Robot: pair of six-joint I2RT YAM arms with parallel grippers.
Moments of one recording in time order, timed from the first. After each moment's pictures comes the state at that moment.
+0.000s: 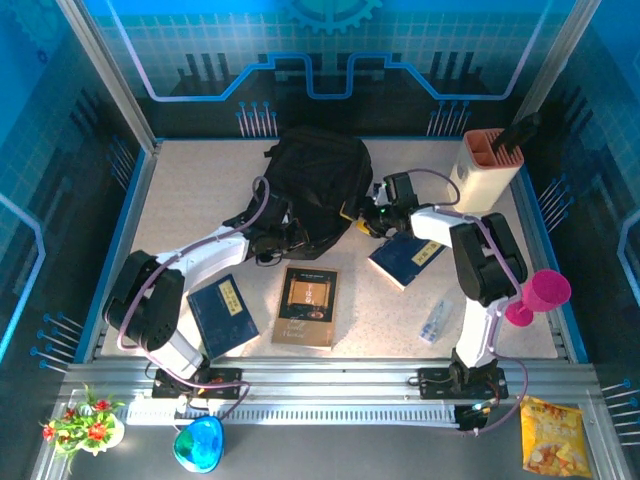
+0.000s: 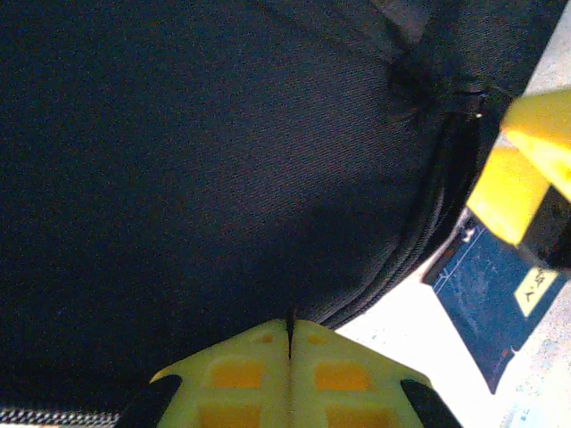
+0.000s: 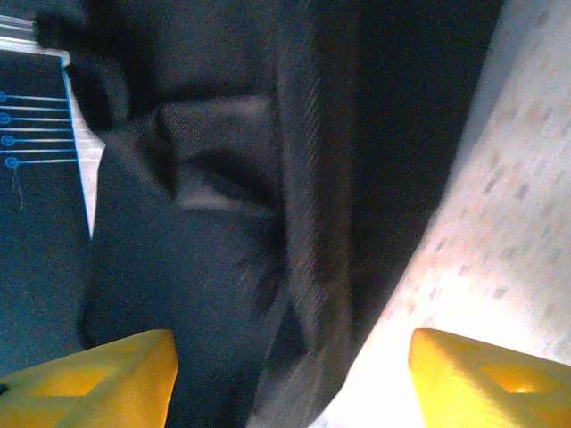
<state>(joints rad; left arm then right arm) -0.47 1.60 1.00 -0.30 0.19 -0.84 0.34 1.89 1.12 -0.03 -0.52 0.88</state>
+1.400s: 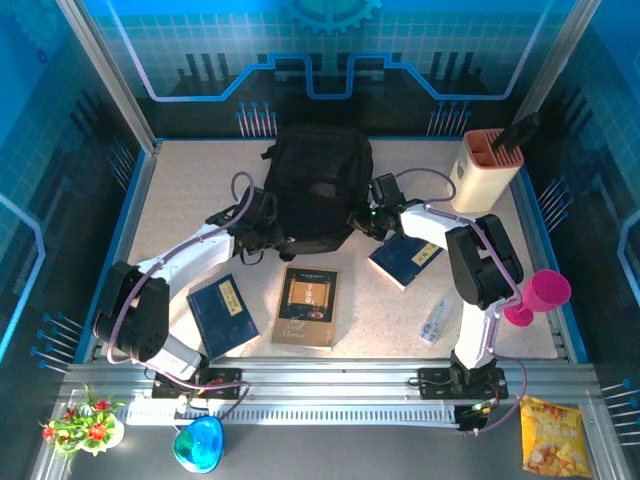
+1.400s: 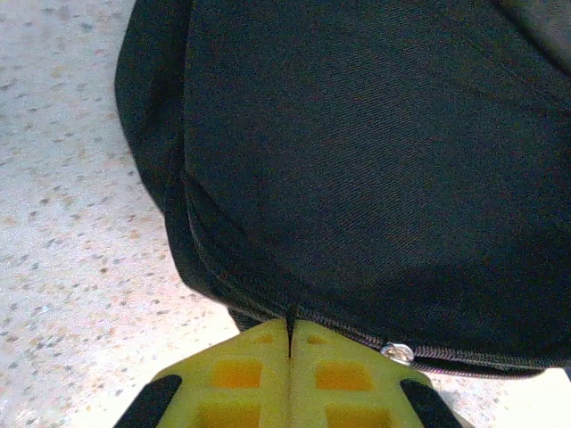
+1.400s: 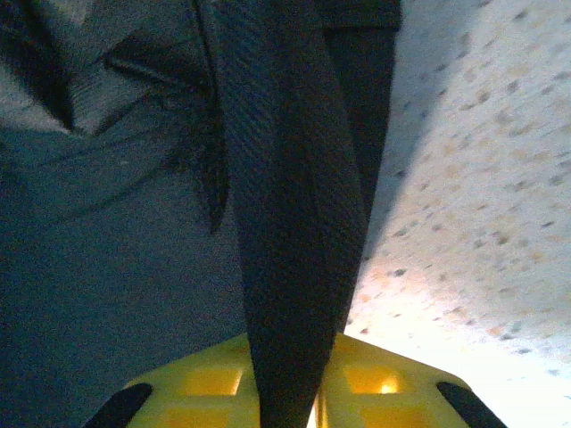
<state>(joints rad) -0.39 1.53 1.01 -0.46 -0.01 -0.75 0.39 1.91 1.21 -0.24 -0.23 0.88</state>
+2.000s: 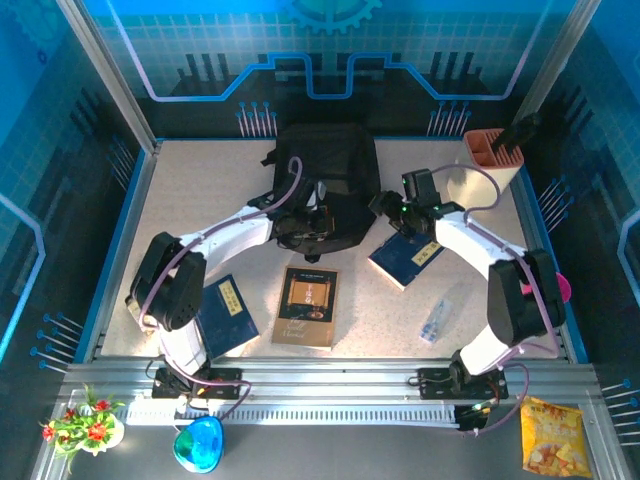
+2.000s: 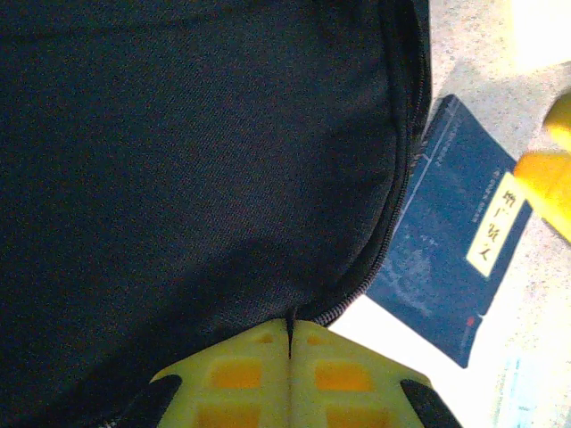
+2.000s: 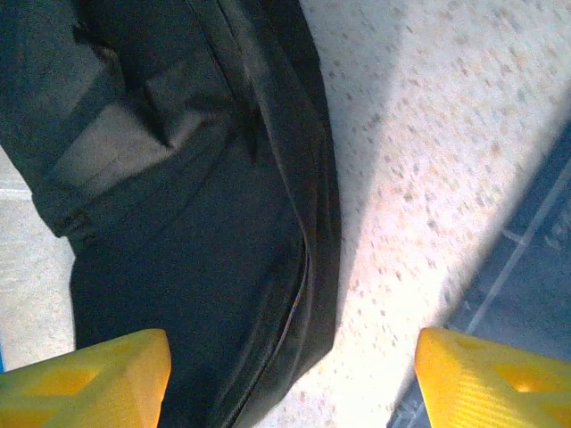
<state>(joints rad) -0.55 1.80 1.31 -0.38 0.25 -0.63 0.29 1.57 1.04 -0.32 -0.15 0.91</state>
